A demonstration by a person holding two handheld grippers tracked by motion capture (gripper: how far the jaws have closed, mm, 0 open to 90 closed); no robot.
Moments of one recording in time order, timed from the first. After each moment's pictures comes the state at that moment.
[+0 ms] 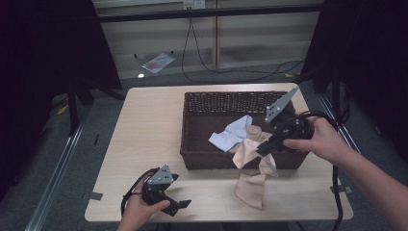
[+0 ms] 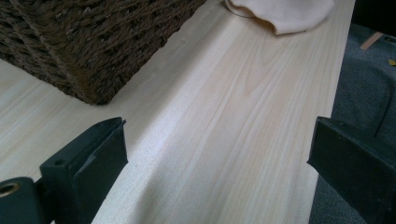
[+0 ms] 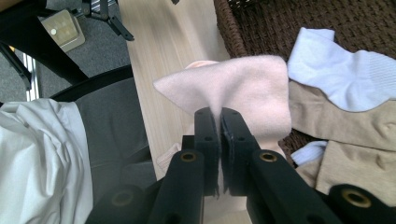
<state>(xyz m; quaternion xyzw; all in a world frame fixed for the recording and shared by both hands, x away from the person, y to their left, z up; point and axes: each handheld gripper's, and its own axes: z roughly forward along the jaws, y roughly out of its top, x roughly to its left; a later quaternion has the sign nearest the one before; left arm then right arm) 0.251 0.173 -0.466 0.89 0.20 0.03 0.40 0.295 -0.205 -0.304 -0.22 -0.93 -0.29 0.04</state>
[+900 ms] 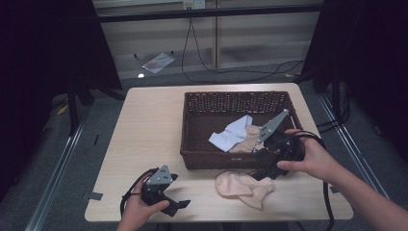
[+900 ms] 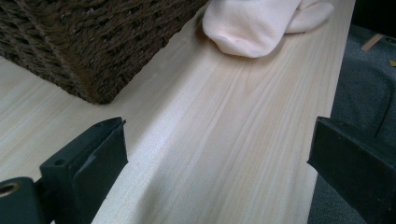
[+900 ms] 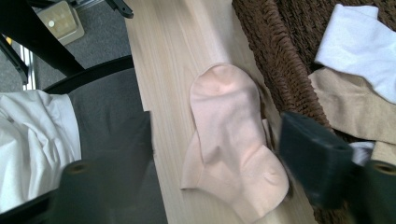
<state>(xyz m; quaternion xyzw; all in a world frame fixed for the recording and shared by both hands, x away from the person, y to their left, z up) 0.250 0.175 -0.466 0.89 0.20 0.03 0.41 0.277 -0.193 -0.347 -0.21 -0.93 -0.29 0.04</state>
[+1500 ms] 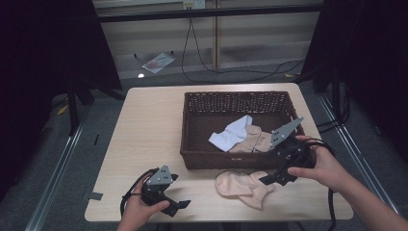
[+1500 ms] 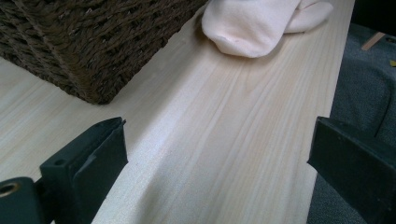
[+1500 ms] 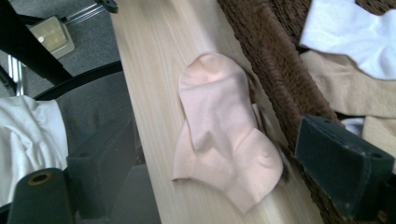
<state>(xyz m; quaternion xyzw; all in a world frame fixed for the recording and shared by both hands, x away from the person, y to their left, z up) 0.249 0.174 -0.465 0.89 0.20 0.03 0.40 0.265 -0.219 -0.364 -0.24 -0.92 -0.31 0.02</state>
